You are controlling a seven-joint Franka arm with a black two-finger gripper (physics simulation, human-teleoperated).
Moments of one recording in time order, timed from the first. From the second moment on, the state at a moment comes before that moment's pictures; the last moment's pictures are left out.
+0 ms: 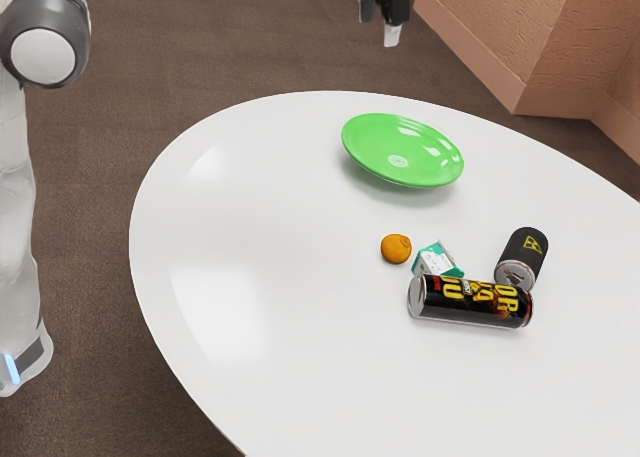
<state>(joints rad) 0.00 0.02 0.05 -1.10 -0.02 1.39 -0.07</state>
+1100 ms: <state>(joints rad) -0.02 0.24 0.09 -1.45 -0.07 1.67 -1.58</state>
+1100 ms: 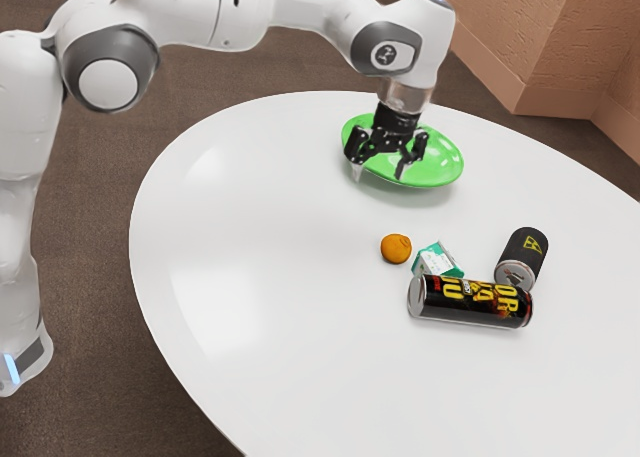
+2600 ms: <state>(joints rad) -0.06 0.52 0.09 -1.33 -0.11 1.82 -2.02</state>
